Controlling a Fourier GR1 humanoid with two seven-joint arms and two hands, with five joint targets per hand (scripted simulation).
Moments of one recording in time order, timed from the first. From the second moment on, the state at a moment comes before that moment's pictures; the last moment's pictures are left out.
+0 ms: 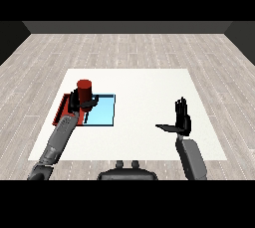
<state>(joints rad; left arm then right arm) -0.45 0.40 -0.19 -1.28 -0.02 0.44 0.00 -0.04 -0.21 0.06 -1.56 -0.30 -0.16 -0.40</state>
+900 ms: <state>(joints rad) -0.65 0.46 0.00 -0.35 -0.09 0.43 -0.13 -0.07 -0.23 0.01 -1.46 -0.27 -0.09 -0.52</state>
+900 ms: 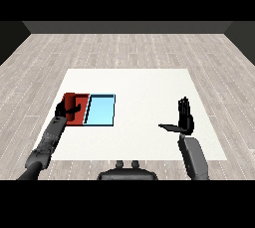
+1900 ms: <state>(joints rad) -0.78 0.49 -0.04 -0.03 -0.19 0.31 0.00 -0.02 -0.19 0.04 -1.54 -0.24 -0.08 -0.57</state>
